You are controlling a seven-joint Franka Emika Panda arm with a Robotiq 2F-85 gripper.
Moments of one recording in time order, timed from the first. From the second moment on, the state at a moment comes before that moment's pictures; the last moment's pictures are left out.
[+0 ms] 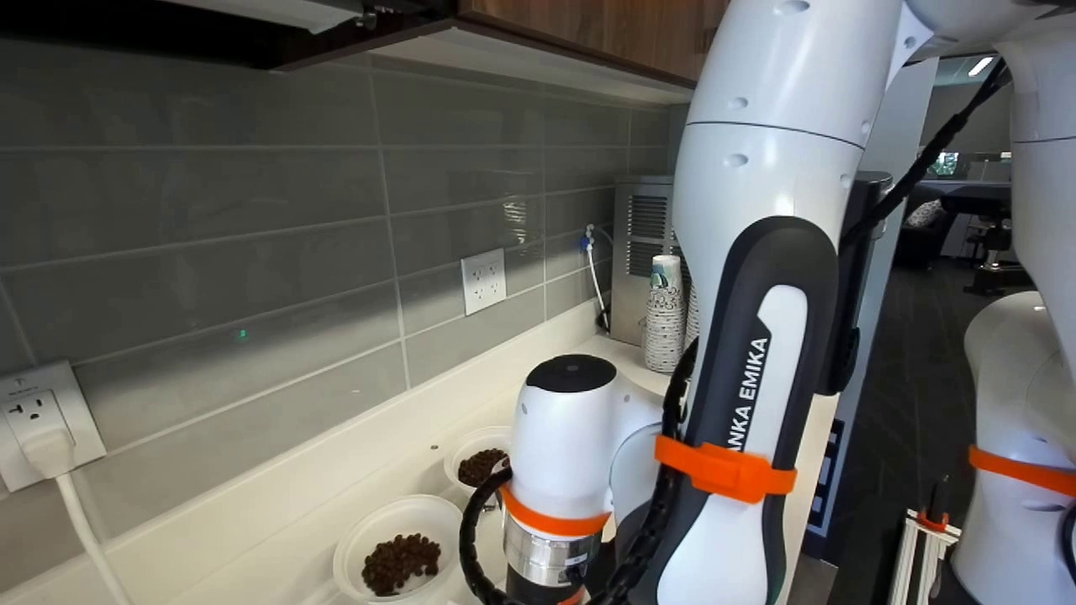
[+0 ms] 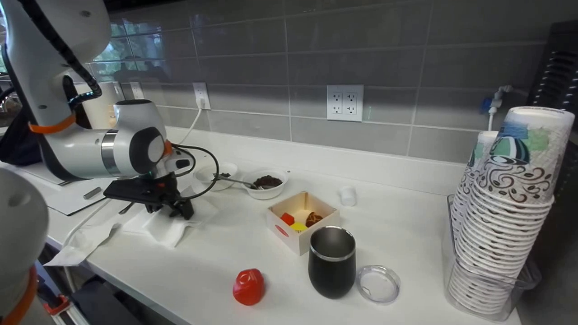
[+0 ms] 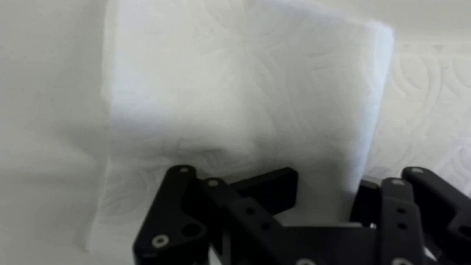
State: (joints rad) arm 0.43 0.24 0.23 -2.69 -0.05 3.05 0.32
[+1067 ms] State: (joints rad) arm 0.18 0.17 0.43 -2.74 0.27 2.98 0.04
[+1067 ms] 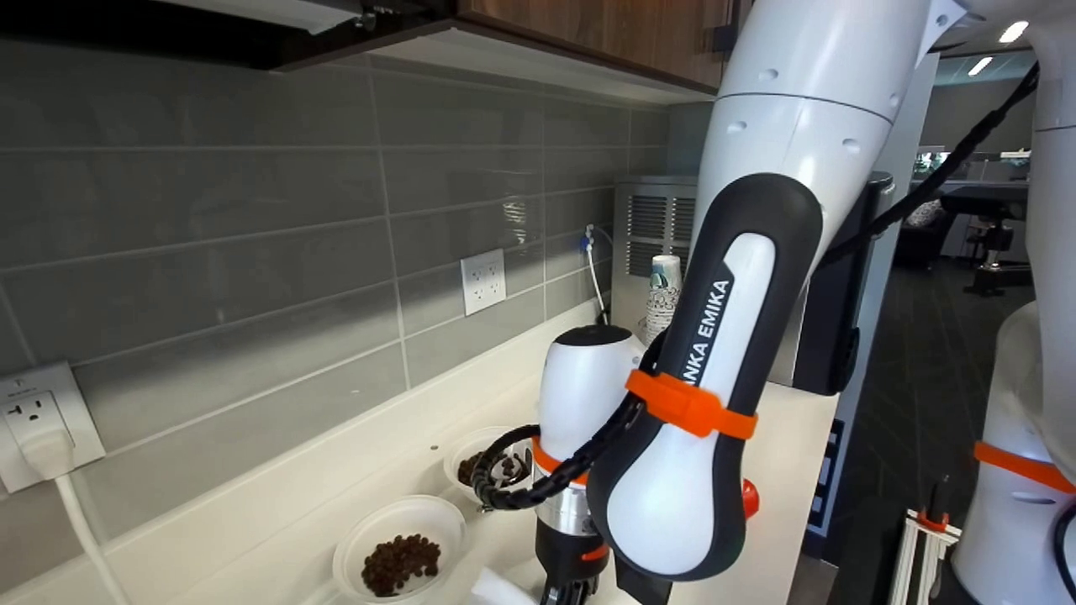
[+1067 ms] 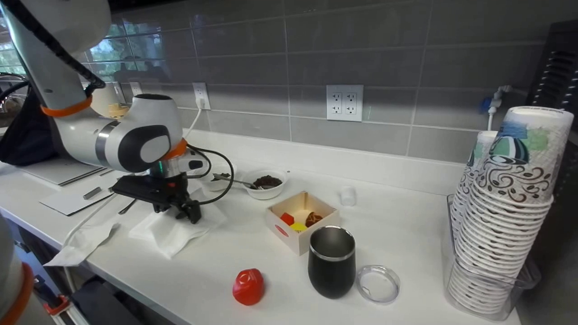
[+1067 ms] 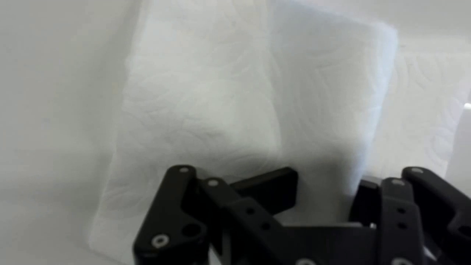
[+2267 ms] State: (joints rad) arm 0.23 0.06 0.24 -2.75 0.12 2.71 0.07
